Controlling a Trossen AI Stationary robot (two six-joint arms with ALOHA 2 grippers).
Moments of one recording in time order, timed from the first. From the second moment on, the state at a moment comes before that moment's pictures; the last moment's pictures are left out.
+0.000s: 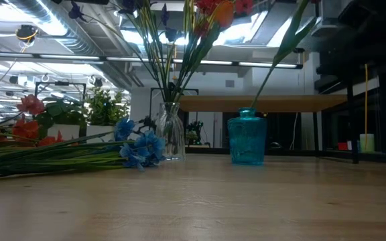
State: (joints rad) left arm -0.82 1.55 0.91 -0.08 -0.97 -0.31; right arm 0.34 0.57 0.31 -0.13 0.30 0.32
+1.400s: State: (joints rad) left arm -0.80 1.93 1.54 -1.05 -0.49 -1.21; right arm 0.73 1.05 0.31 0.33 0.41 0.30
